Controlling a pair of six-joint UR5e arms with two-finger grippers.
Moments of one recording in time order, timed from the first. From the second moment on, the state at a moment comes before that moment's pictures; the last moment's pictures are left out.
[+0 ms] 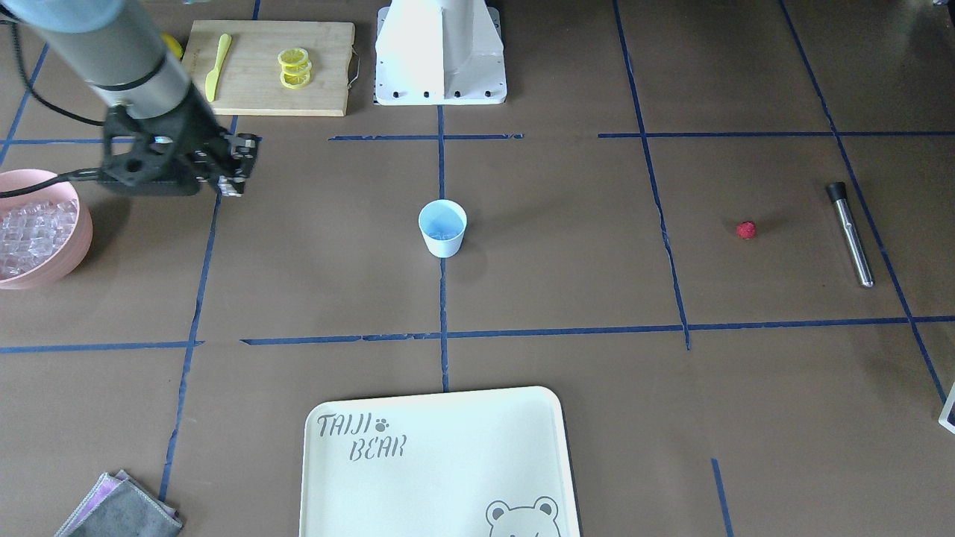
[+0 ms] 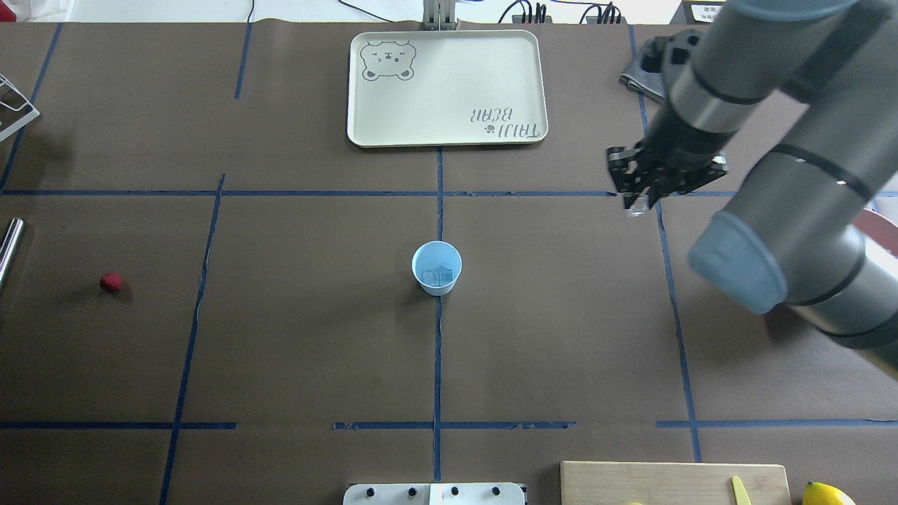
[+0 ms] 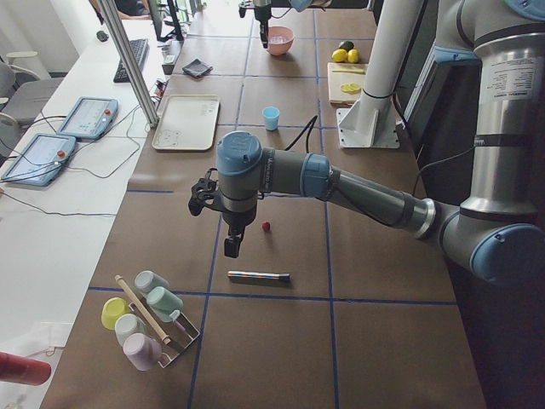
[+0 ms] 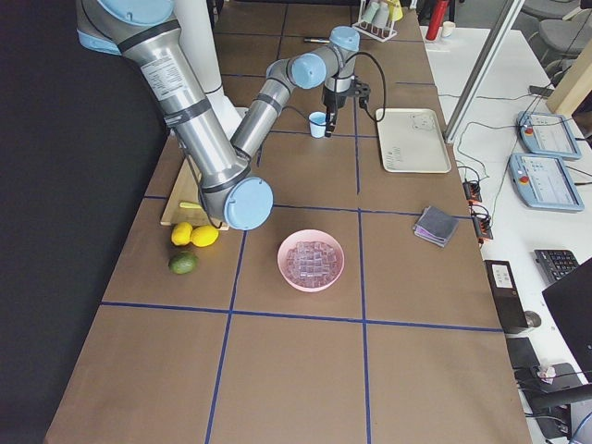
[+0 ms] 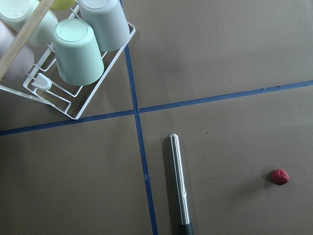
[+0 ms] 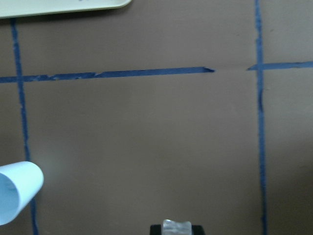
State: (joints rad) left arm -1.63 -1.54 -1.93 -1.33 -2.37 0.13; right arm 0.80 -0.96 1.98 -2.04 2.14 0.98
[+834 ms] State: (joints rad) left arm -1.62 -1.54 -1.92 -1.33 -2.37 0.13; right arm 0.51 -0.67 1.60 -1.81 1.88 1.32
